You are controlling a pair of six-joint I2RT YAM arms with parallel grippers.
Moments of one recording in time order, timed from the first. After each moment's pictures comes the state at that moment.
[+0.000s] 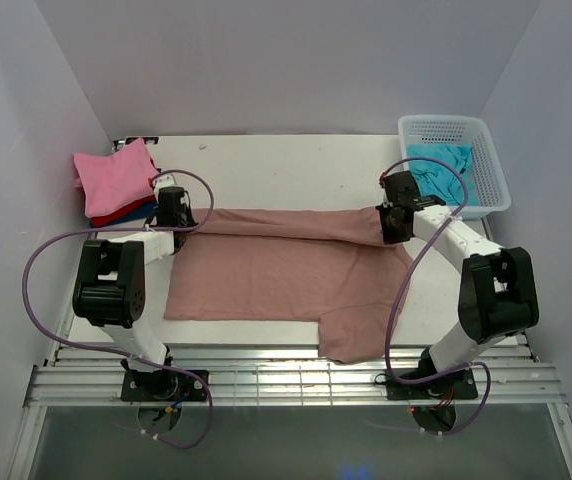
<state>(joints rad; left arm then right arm) -0.07 1.71 0.86 0.22 -0.26 -0.37 0.27 1.59 1.10 -0.57 0.16 0.06</state>
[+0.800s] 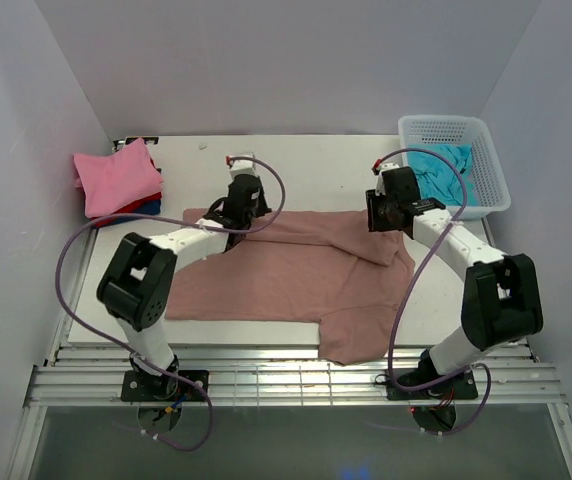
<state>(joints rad) -0.51 1.73 1.07 0.24 -0.34 -0.46 0.30 1.53 1.08 -0.40 0.05 0.08</state>
